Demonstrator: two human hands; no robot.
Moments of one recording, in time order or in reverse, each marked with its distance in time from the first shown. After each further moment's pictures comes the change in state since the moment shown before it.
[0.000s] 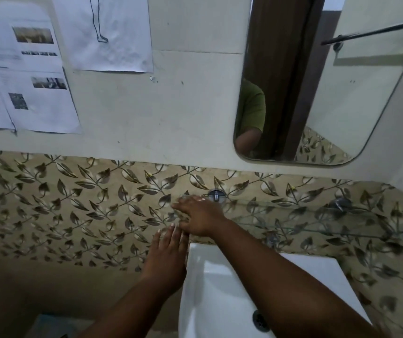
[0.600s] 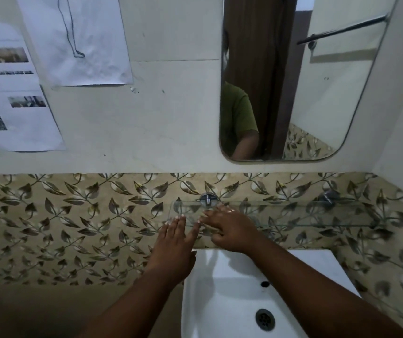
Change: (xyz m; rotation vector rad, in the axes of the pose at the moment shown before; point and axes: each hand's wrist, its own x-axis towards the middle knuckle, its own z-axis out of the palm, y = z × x) left_hand 0.039 0.006 -0.016 -0.034 -0.022 0.096; right_hand -0.075 0.062 -0.001 -0.025 0.113 0.084
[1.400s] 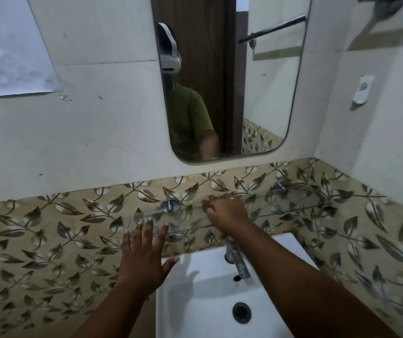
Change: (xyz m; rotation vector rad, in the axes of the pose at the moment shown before) left_hand 0.023 0.000 0.019 -0.003 0.028 0.039; right_hand -0.016 0.057 -0.032 -0.070 0.110 0.522
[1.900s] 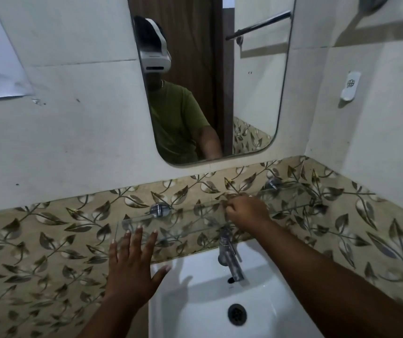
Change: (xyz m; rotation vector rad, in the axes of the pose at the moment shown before) left_hand -0.001 0.002 0.005 -0.061 0.042 -0.003; right_hand -0.010 0.071 -0.015 0.013 0.093 0.058
